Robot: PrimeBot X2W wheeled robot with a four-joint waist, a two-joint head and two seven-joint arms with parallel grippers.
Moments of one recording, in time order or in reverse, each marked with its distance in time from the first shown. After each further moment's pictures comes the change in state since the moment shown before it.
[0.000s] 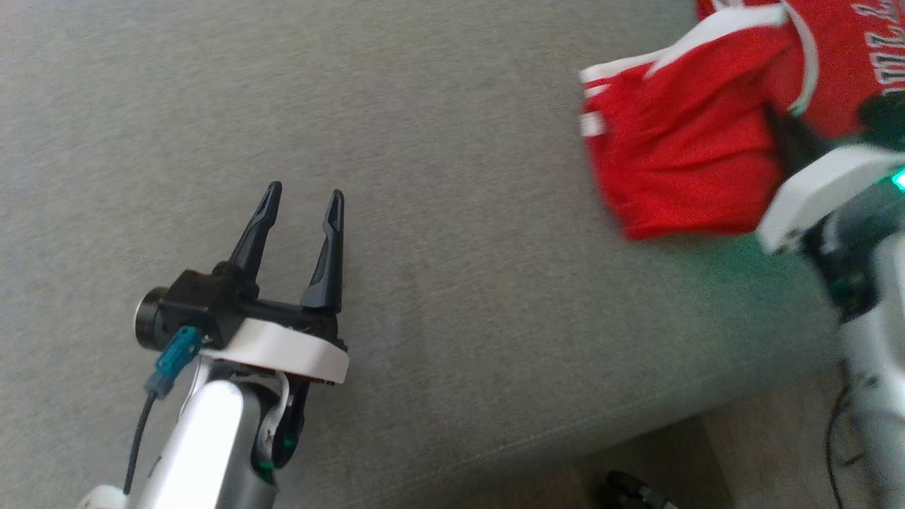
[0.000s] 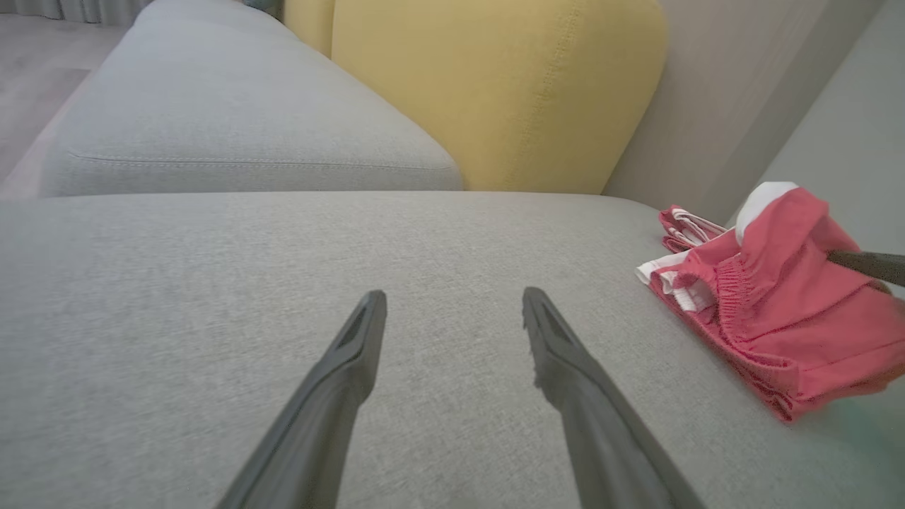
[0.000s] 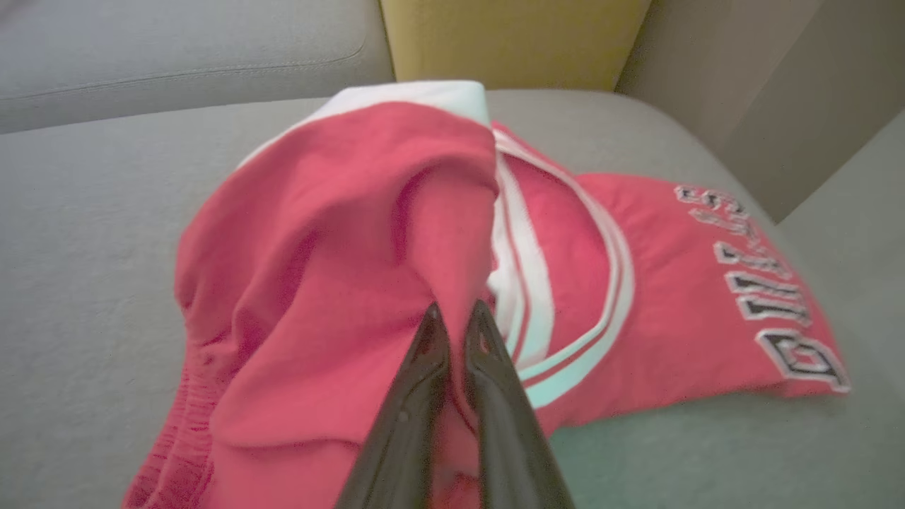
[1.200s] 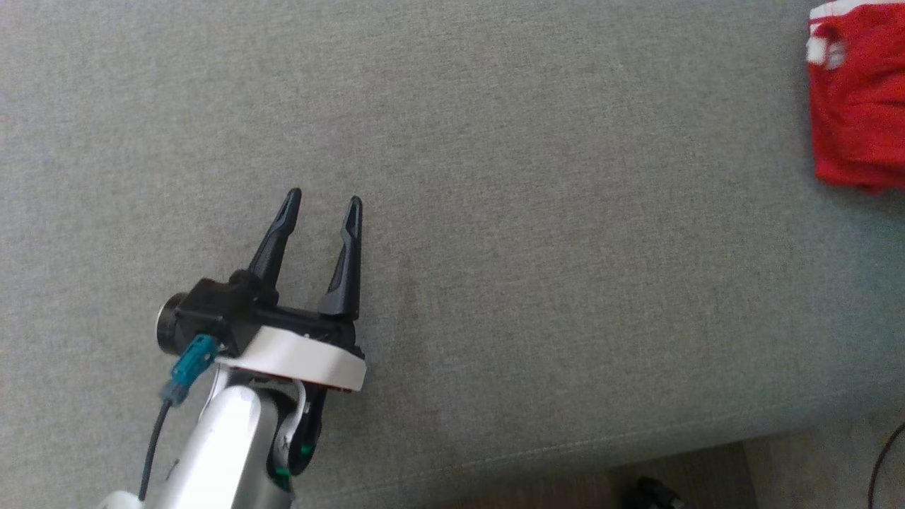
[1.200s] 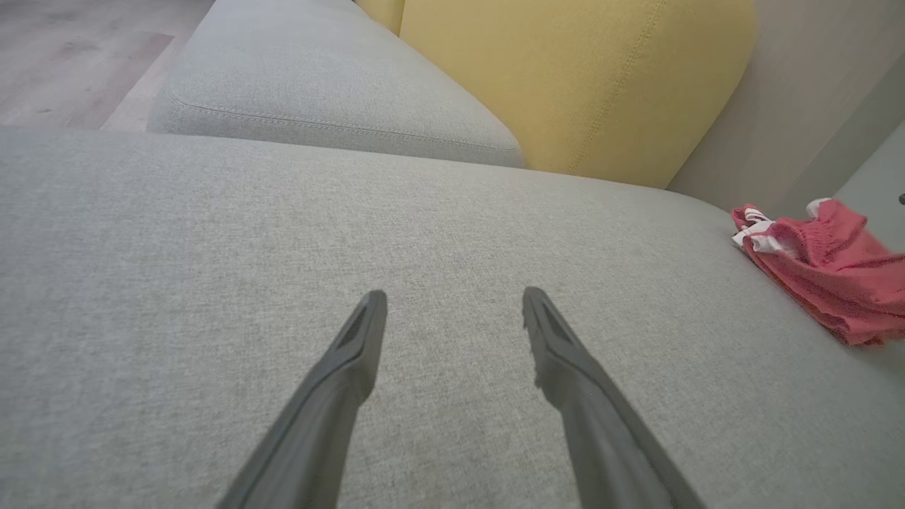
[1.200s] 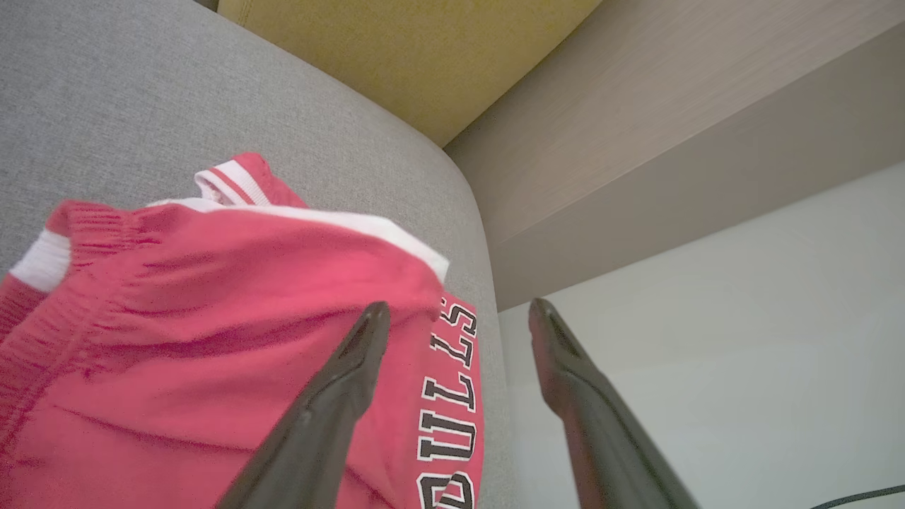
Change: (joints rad) left arm 0.007 -0.018 -0.033 0.006 -0.025 0.007 -0.031; right arm -0.175 -0.329 -0.092 0.082 -0.448 0.000 0.100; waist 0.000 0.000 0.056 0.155
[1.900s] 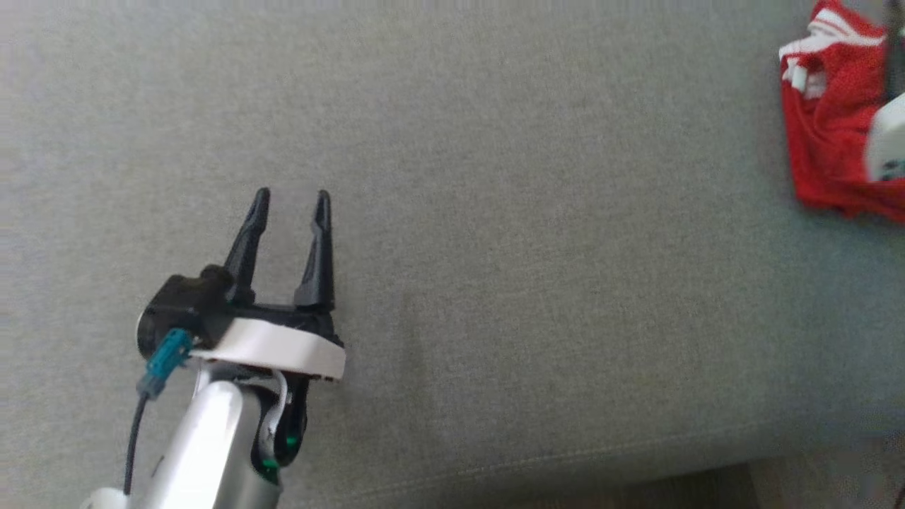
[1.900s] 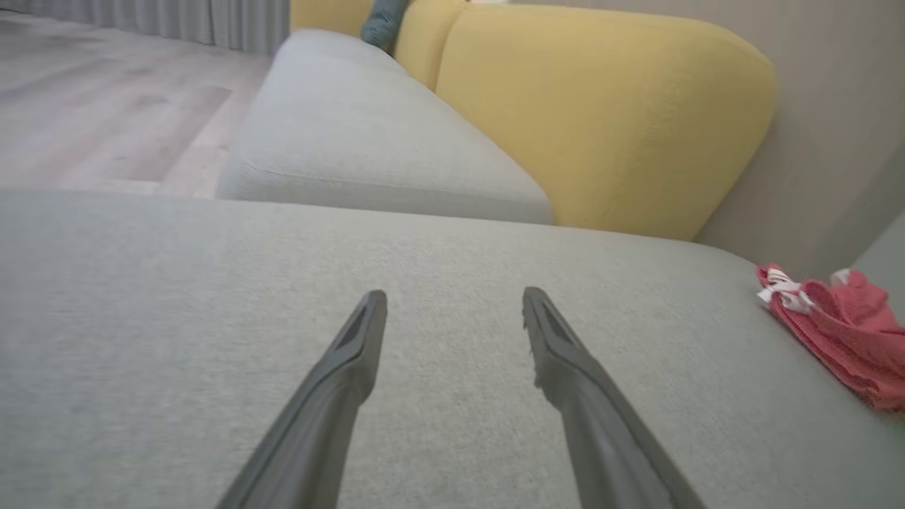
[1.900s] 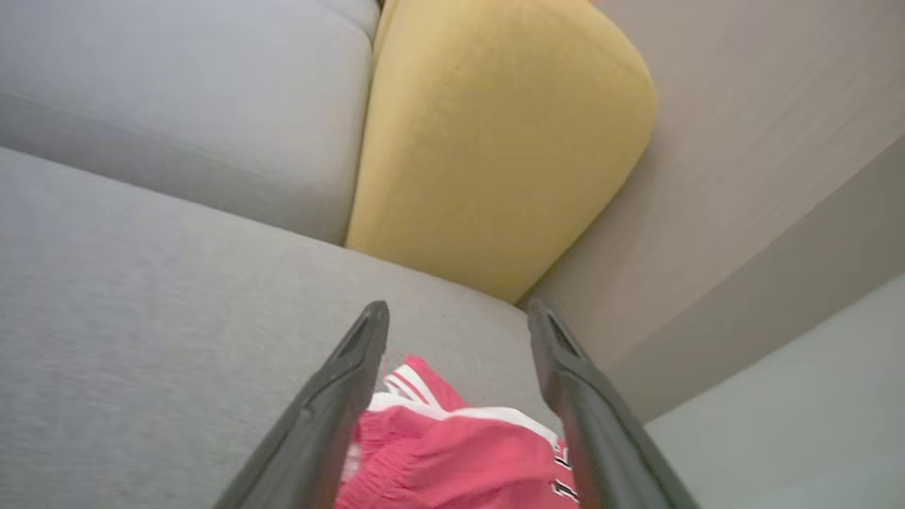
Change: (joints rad) left arm -0.009 -0.001 0.041 0.036 -0.041 0.030 -0.009; right arm 0.028 0.209 -0.010 -0.084 0.029 0.000 -0.200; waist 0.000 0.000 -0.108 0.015
